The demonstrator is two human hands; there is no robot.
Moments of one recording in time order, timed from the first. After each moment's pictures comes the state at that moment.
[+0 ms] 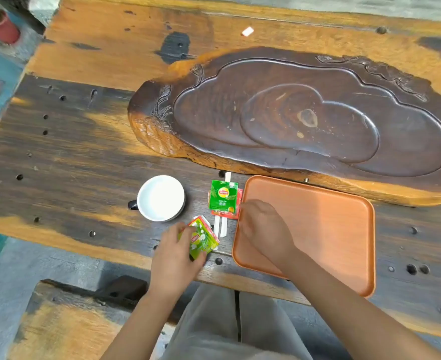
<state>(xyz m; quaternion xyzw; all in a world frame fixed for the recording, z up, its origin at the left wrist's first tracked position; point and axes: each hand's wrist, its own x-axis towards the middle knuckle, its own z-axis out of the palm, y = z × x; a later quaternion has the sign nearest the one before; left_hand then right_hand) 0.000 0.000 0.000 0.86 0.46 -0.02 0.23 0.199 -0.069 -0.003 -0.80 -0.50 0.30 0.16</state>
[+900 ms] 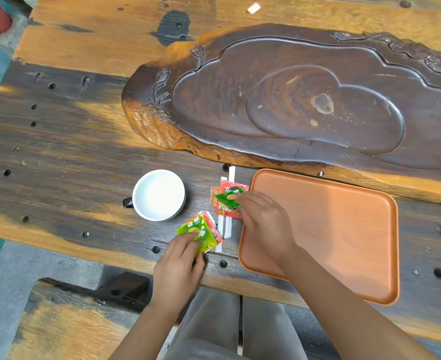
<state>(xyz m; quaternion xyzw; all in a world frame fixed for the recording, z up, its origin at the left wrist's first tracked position) -0.016 -0.010 -0.037 0.89 0.40 0.08 0.21 0.192 -0.054 -0.042 -0.77 -0.56 0.08 0.28</state>
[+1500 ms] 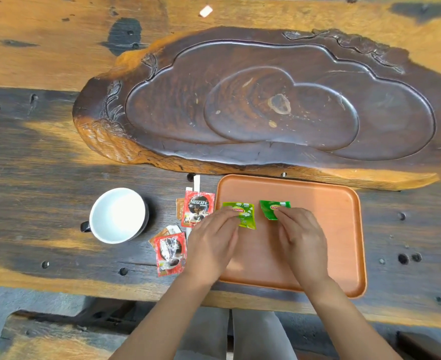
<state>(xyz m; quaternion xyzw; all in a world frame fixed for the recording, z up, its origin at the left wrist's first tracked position) 0.115 -0.018 -0.040 0.92 0.26 0.19 0.24 0.255 -0.149 -0.049 -0.87 -0.42 0.03 0.26</state>
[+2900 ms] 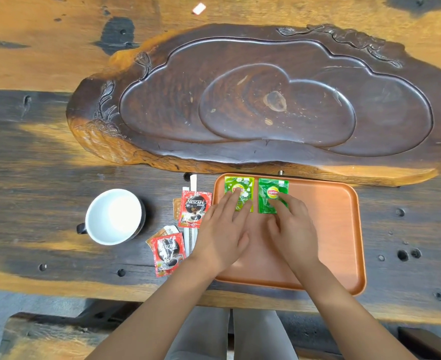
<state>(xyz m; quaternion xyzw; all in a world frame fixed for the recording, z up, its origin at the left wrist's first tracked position) 0.142 -0.013 -0.036 0.96 0.22 -0.08 0.16 0.259 -0.130 -0.056 -0.90 -0.36 0.12 0.22</state>
